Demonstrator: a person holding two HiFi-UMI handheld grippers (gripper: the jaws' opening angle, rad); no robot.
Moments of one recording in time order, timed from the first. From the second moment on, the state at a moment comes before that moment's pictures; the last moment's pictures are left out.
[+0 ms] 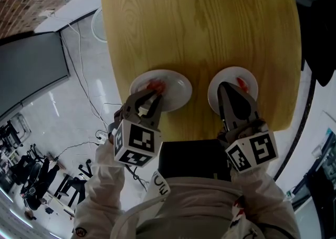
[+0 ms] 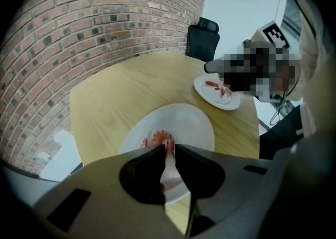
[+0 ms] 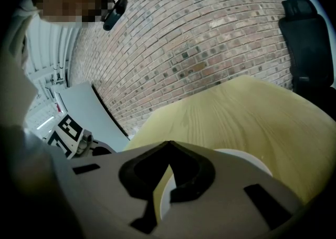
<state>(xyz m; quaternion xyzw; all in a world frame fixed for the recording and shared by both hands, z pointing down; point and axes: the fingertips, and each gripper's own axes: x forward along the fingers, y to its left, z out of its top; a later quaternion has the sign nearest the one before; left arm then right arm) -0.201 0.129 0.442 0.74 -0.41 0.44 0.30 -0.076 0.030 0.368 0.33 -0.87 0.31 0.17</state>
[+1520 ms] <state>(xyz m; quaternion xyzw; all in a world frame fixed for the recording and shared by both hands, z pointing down) -0.090 0.090 0.414 0.77 -0.39 0.45 0.25 0.045 0.019 0.355 0.40 -0.85 0.32 0.13</state>
